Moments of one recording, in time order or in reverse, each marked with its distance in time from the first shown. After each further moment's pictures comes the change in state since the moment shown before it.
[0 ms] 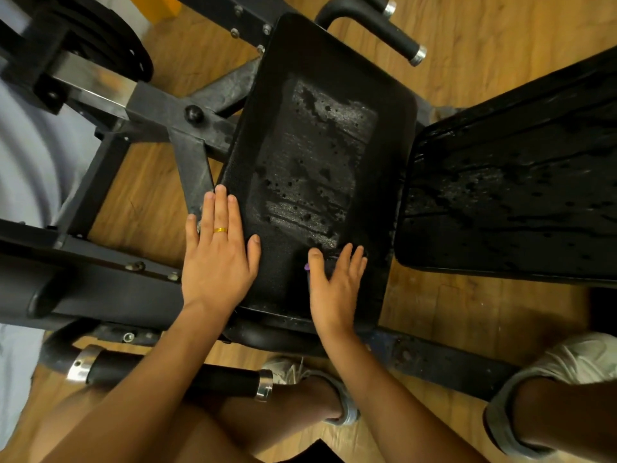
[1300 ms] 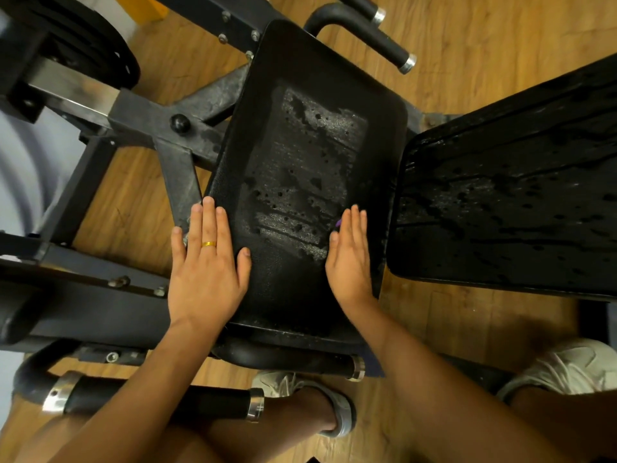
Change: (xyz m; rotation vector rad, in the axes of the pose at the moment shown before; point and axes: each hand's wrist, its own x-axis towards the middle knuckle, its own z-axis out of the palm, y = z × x) left_hand 0.000 0.001 0.000 -0.013 0.005 0.001; right_hand 0.093 0.017 -0.018 -0.372 0.143 -0.532
